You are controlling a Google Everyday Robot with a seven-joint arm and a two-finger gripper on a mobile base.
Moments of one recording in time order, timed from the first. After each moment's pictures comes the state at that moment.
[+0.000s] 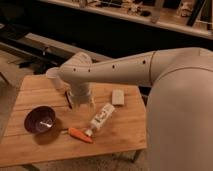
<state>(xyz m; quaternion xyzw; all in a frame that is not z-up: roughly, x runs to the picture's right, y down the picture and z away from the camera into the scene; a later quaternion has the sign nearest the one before) -0.104 0.103 0.703 -0.26 0.23 0.64 0.68</state>
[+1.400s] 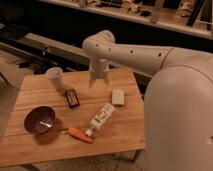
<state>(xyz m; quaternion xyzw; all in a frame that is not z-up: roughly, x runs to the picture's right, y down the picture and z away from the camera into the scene) -0.004 -0.037 0.767 -0.23 0.18 0.67 0.68</state>
